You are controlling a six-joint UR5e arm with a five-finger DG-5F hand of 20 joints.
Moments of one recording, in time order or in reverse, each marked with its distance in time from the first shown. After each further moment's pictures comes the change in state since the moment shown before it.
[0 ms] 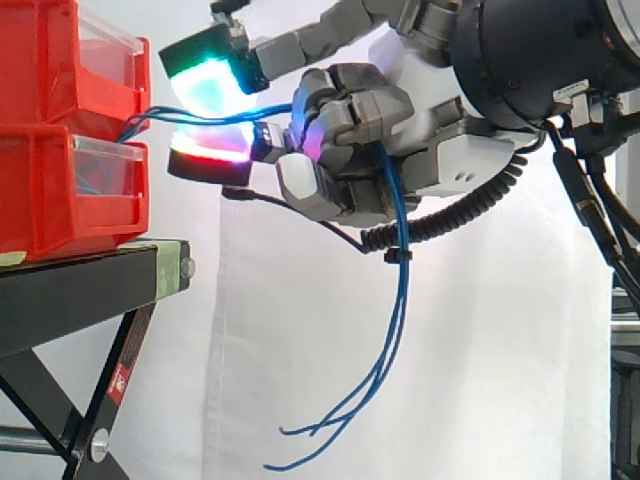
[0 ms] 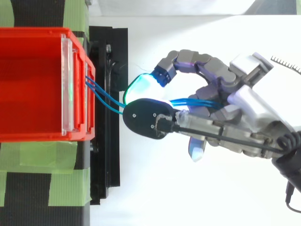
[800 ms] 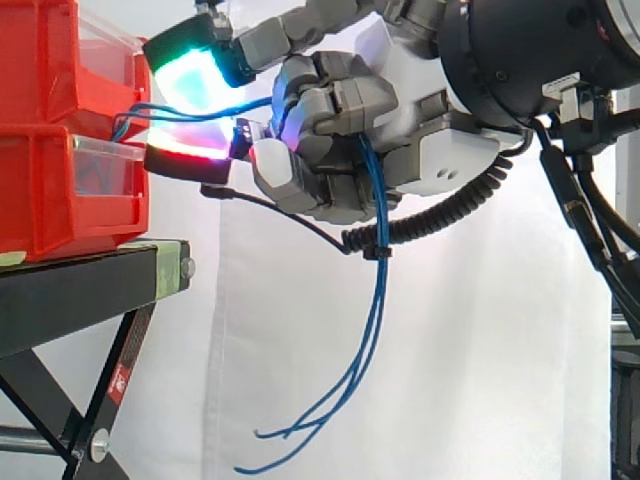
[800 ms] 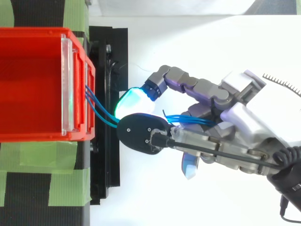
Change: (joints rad) arm 0.012 0.000 0.000 0.048 -0.012 0.013
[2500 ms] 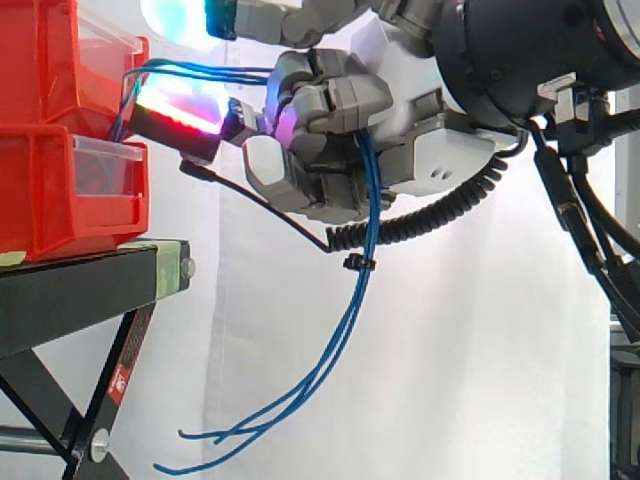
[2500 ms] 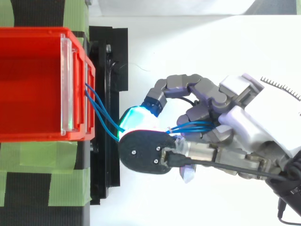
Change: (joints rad) arm 0.003 -0.001 -0.001 0.022 0.001 -0.007
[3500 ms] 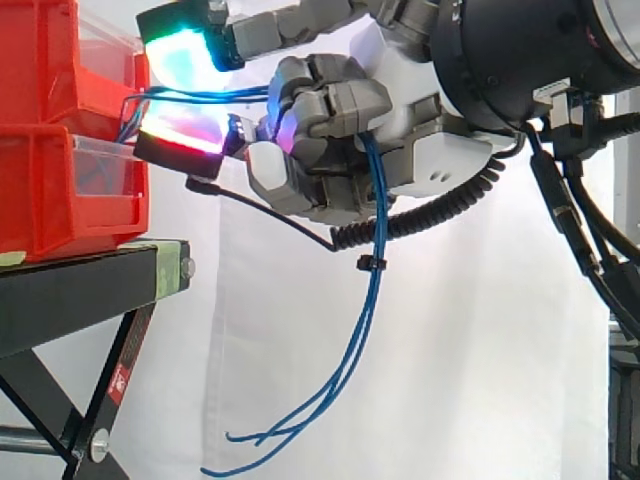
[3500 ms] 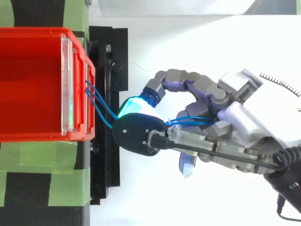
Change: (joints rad) arm -0.008 -0.001 -0.001 0.010 -0.001 -0.028
